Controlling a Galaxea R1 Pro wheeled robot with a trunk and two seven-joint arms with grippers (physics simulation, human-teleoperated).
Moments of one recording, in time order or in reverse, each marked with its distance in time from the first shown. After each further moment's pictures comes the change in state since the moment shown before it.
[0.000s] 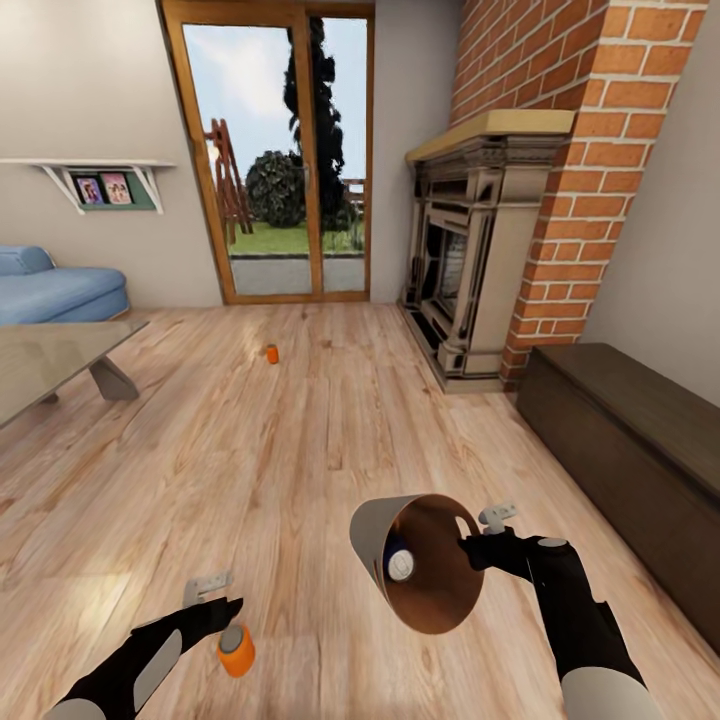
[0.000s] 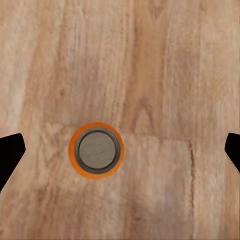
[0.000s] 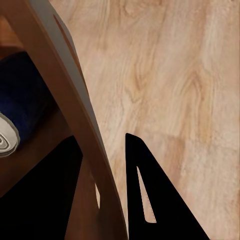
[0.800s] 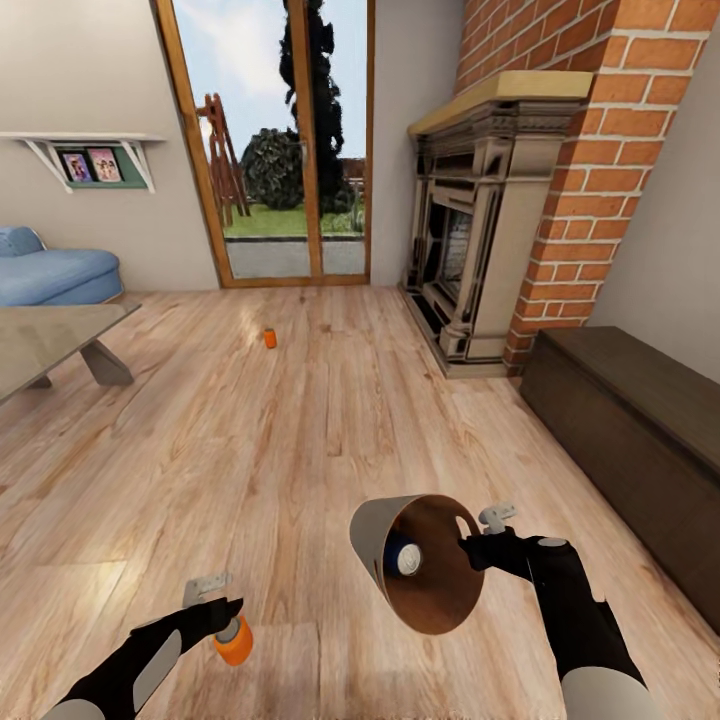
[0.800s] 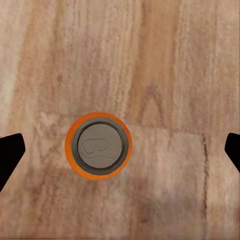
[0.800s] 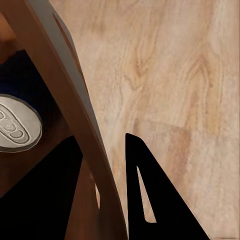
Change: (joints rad) left arm 0.001 0.001 0.002 0.000 0.000 0.000 -0.006; right arm 0.000 -0.001 -0.001 0.000 0.002 -0.001 0.000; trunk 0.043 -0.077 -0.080
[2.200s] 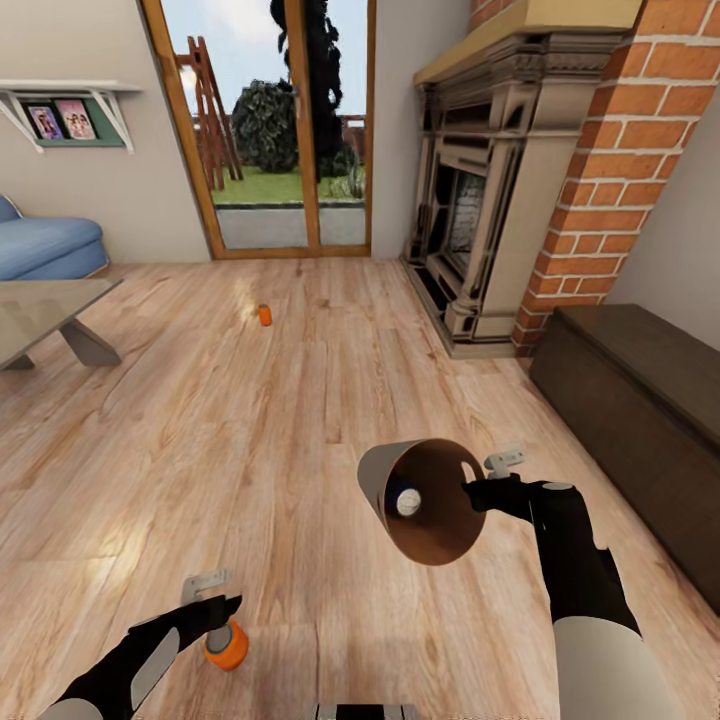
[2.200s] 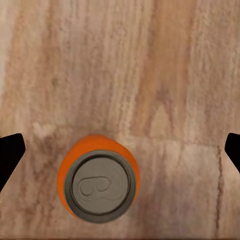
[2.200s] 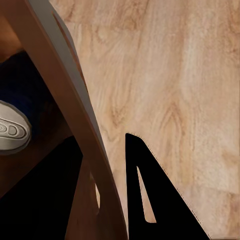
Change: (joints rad) left arm 0.000 0.007 0.005 -0.012 0.002 0.004 -0.003; right arm -0.115 0.013 0.023 -0.157 0.003 0.151 0.000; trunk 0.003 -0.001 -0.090
